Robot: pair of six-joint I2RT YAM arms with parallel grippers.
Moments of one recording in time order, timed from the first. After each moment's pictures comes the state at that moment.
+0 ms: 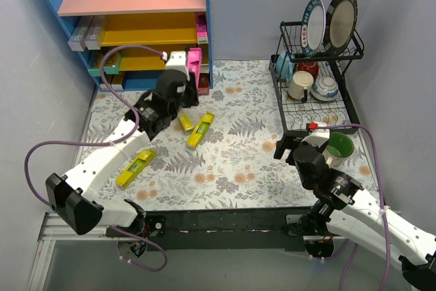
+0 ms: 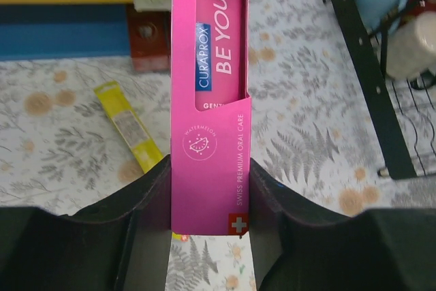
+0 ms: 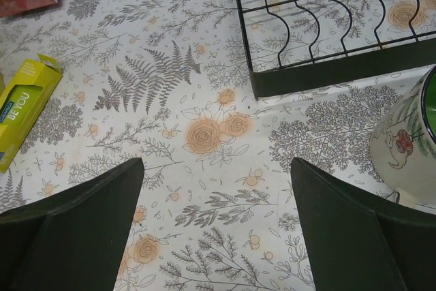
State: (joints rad) left arm -0.68 1.30 1.28 -0.42 -0.40 -0.37; right arm 0.86 0.56 0.51 -0.45 0.74 0.59
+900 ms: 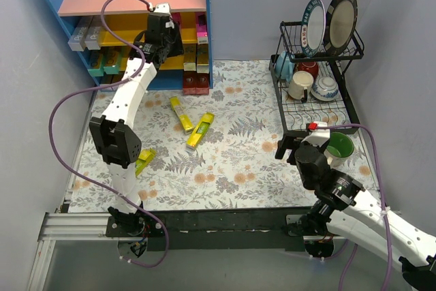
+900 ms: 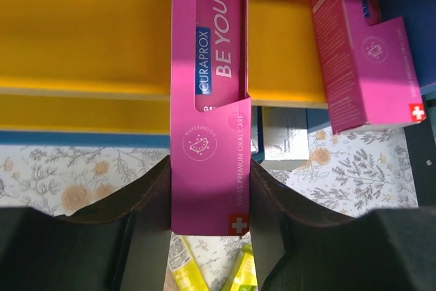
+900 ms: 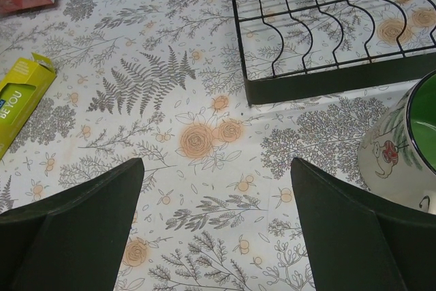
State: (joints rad) left arm -0.28 1.98 2.14 -0.64 -0.19 -0.29; right arm 0.86 0.54 0.51 -0.44 0.75 0.53
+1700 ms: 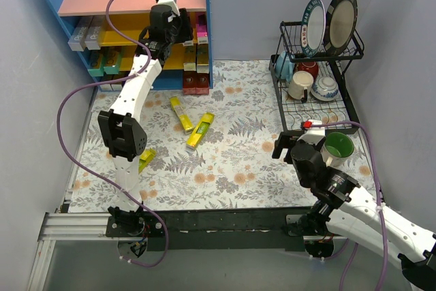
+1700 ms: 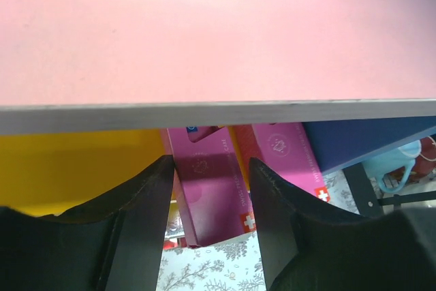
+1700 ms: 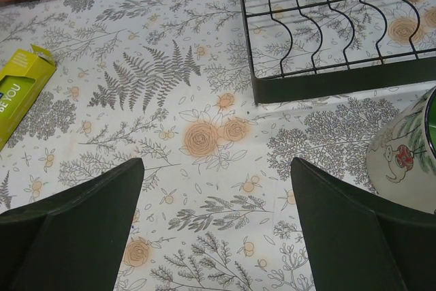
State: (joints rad) left arm -0.28 2.10 2.26 -0.40 -0.06 -0.29; right arm 0.86 0.60 0.51 -0.40 0.73 0.52
